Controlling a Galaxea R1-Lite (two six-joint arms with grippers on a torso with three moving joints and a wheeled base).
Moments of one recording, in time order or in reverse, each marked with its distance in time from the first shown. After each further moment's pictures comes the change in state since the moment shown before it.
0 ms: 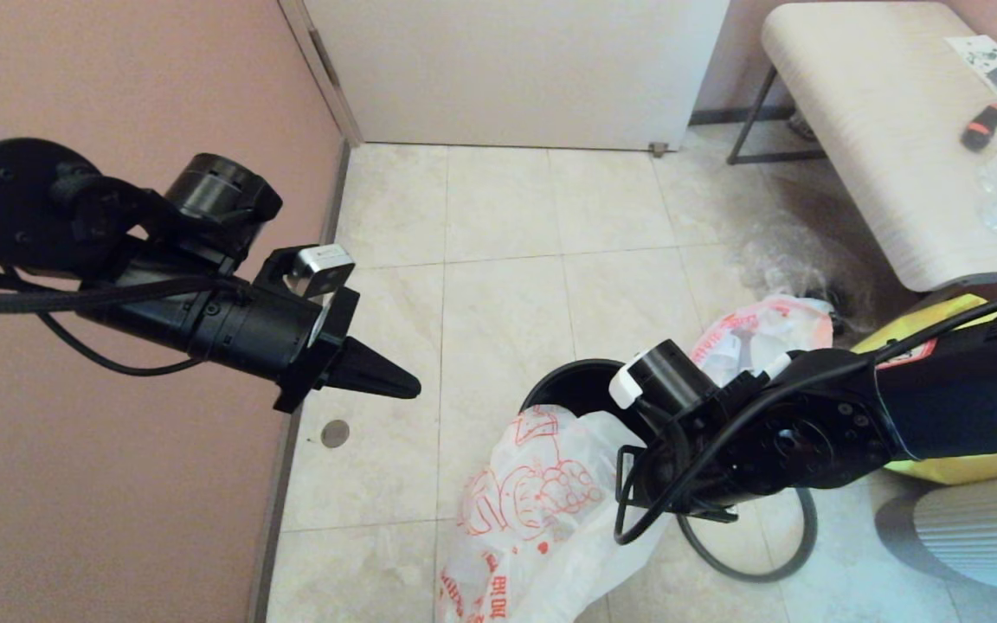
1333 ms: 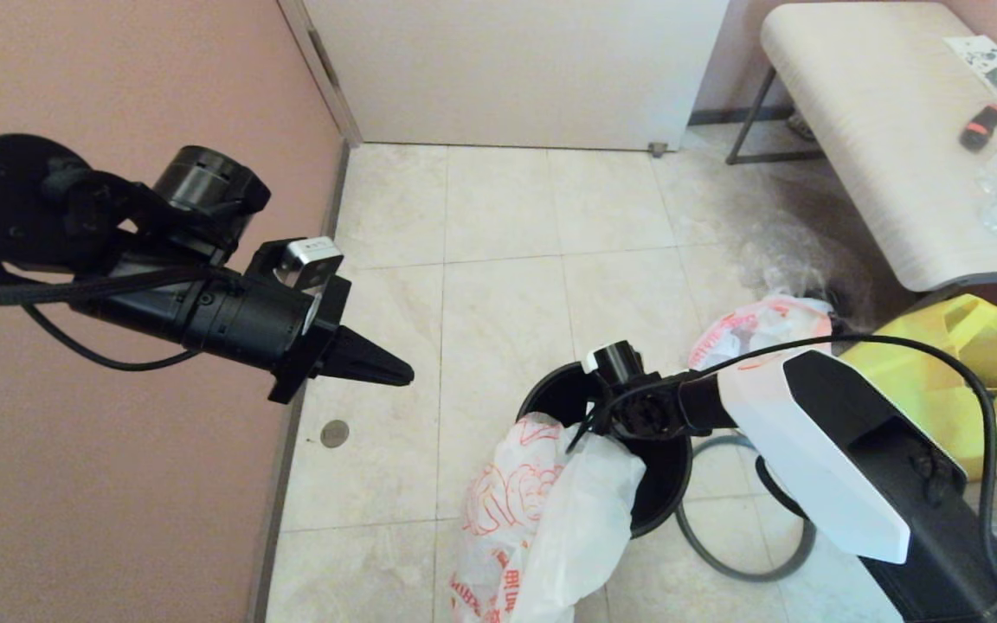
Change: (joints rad) left arm 0.027 0.004 -0.016 -0.016 -0.002 -0.035; right arm -0.219 0.702 -0.712 -0.208 -0.093 -0.271
